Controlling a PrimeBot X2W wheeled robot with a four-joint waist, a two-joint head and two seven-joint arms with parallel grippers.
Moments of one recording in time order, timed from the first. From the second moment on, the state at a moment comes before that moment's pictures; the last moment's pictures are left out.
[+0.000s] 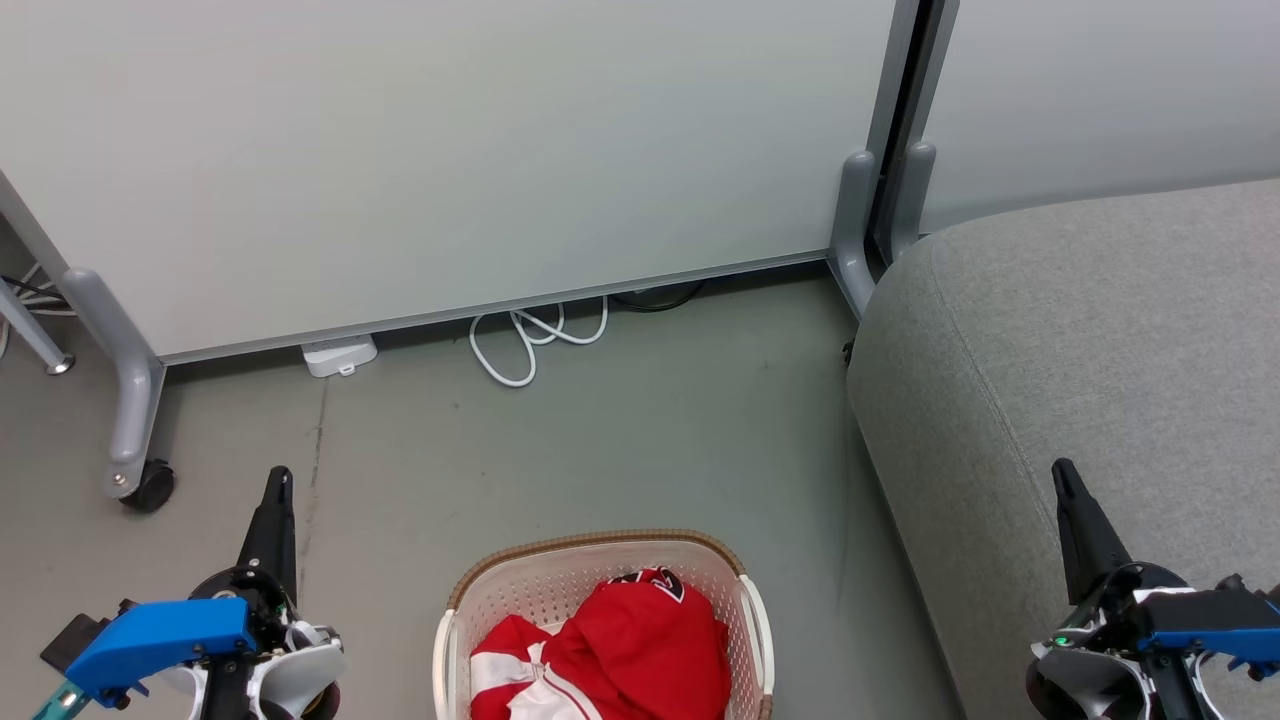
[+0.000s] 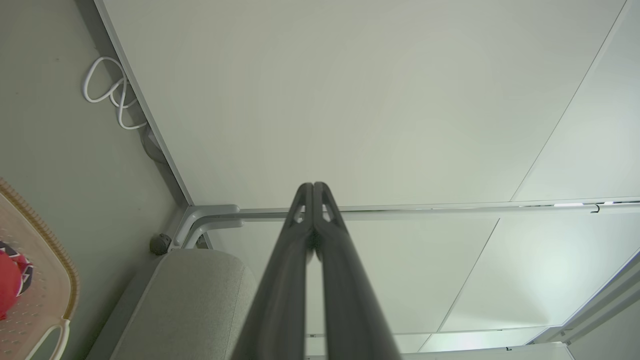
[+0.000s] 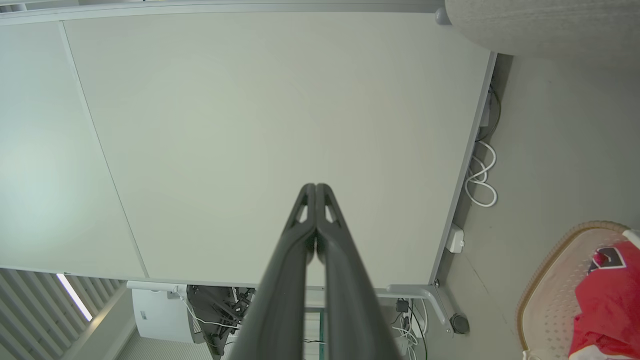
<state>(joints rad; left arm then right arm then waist) -0.10 0.05 0.11 0.25 -1.61 -0.13 0.11 -0.10 -0.05 -0.11 0.25 1.61 0.13 0.11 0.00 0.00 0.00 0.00</state>
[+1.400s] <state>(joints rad) -0.07 0.04 0.06 0.22 -1.19 -0.11 0.00 -0.08 -0.04 -0.05 0.24 1.27 0.13 0.00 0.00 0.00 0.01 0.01</state>
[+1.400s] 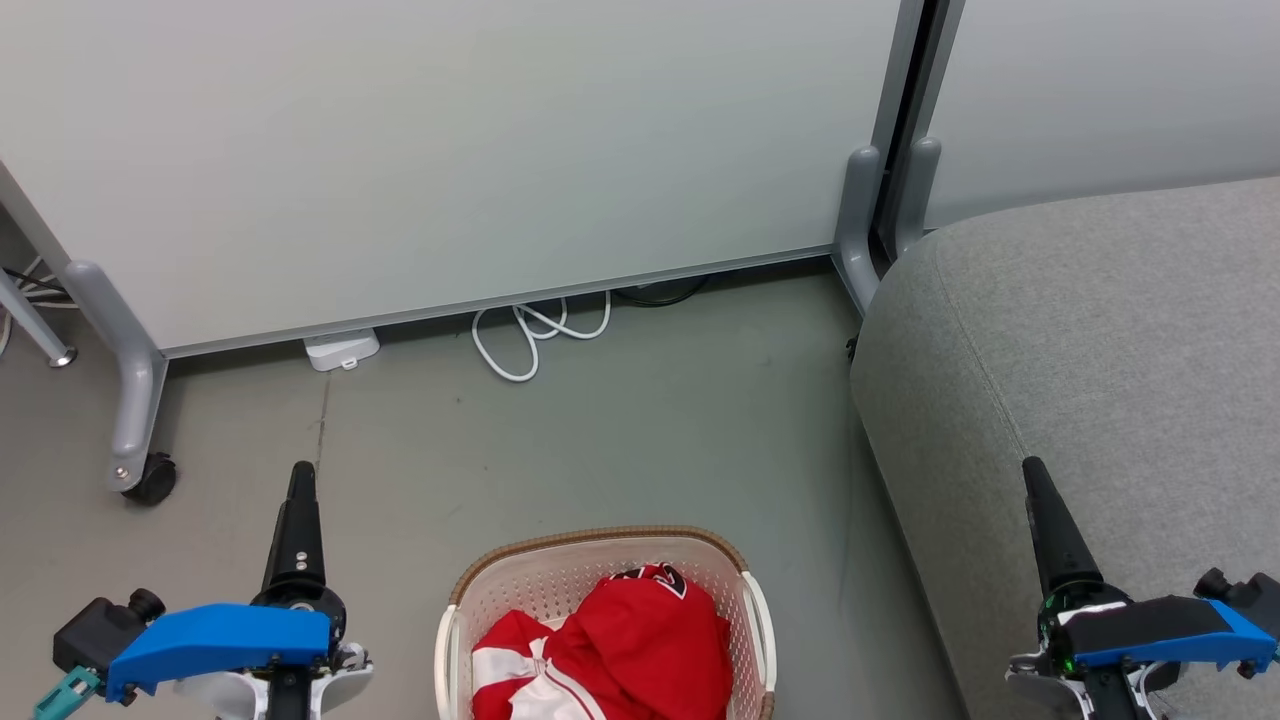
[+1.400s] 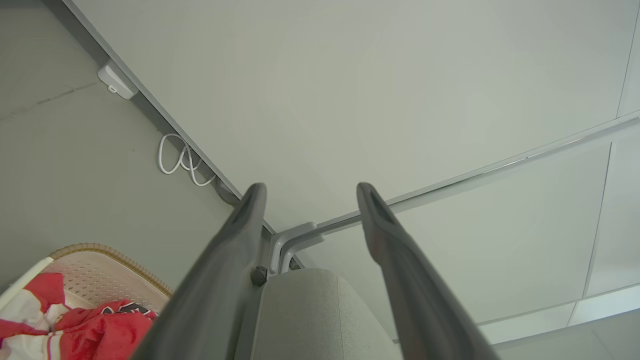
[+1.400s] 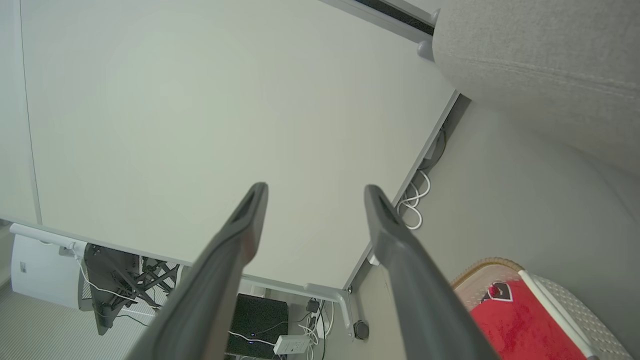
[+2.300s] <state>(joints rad) -0.09 0.05 -0.05 0.23 -0.70 -0.04 -0.10 -0.09 -0.04 0.01 0.21 0.83 0.13 -0.10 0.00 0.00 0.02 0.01</state>
